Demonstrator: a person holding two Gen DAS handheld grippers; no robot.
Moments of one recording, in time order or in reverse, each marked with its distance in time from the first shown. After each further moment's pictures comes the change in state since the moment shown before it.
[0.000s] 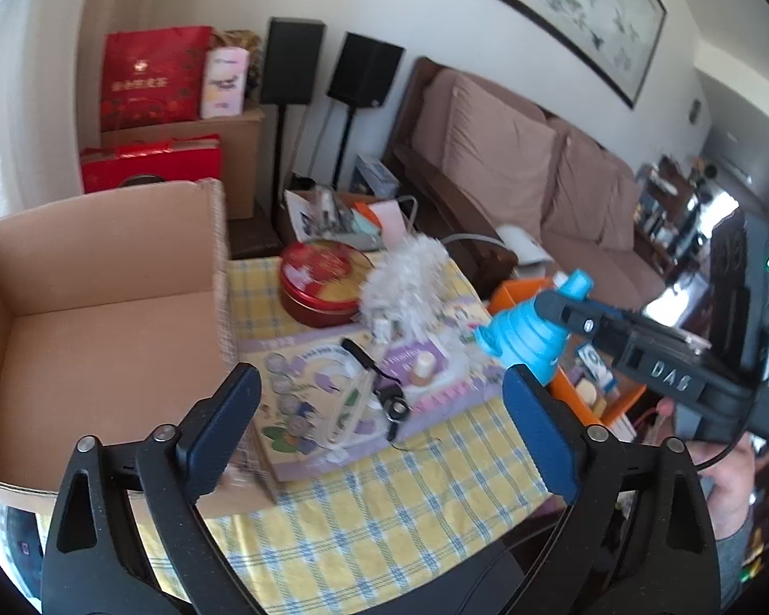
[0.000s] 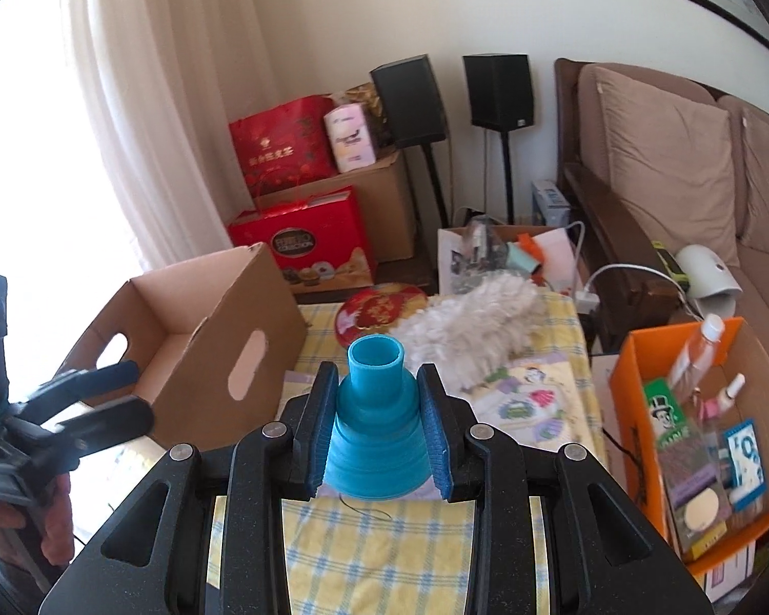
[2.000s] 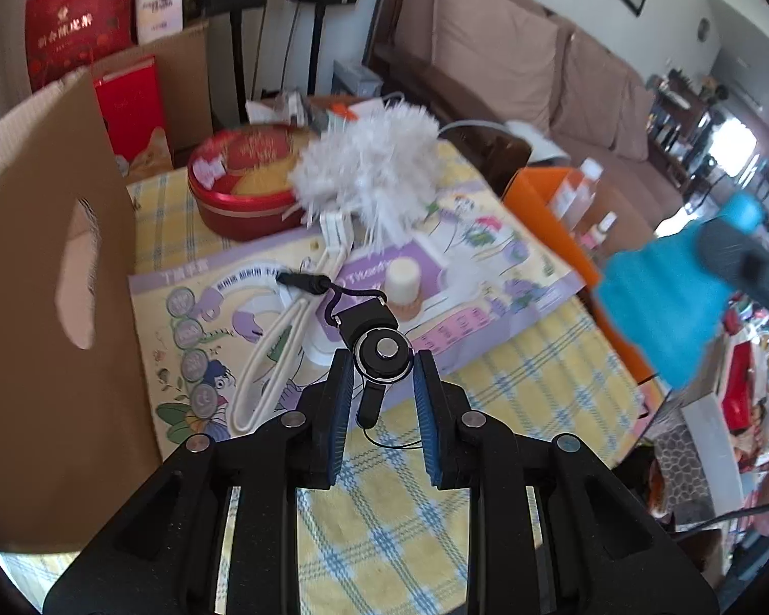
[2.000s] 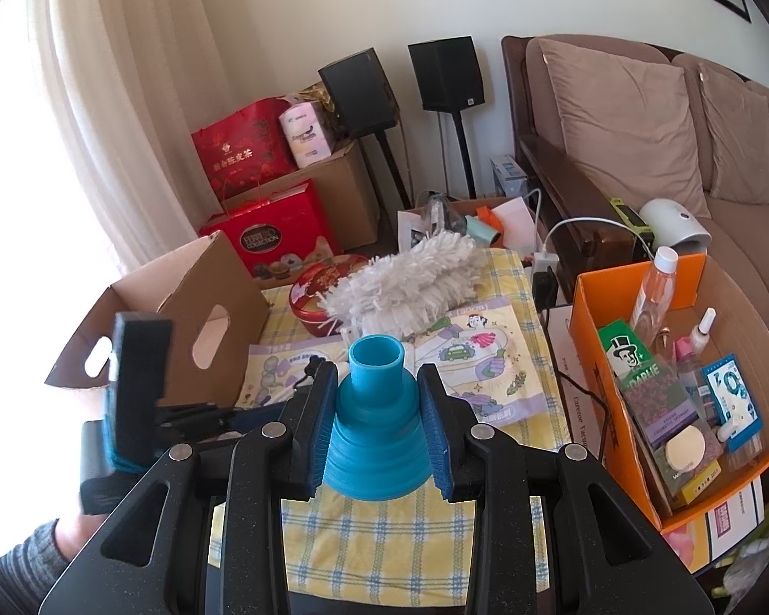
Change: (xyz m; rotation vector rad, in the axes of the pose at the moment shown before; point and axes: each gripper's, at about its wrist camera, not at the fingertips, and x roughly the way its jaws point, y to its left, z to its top) left arm 0.116 -0.033 -0.032 0.095 0.226 0.026; right arm -0.023 -0.035 -0.035 0.087 0.008 -0.038
